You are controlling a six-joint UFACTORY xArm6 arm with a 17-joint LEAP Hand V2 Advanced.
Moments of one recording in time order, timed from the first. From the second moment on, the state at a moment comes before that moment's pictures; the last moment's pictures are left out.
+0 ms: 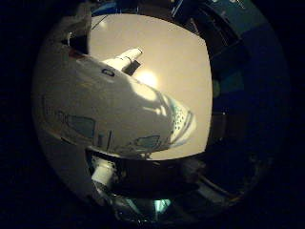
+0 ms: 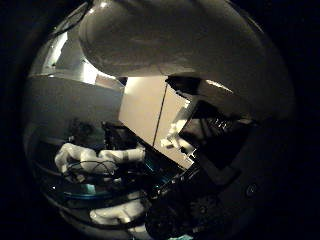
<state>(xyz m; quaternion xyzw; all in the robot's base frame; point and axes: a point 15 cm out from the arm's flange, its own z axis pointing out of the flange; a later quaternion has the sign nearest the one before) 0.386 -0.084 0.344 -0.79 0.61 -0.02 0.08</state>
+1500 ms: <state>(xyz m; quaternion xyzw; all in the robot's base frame) 0.392 -0.056 0.310 -0.82 0.54 -0.07 -0.14</state>
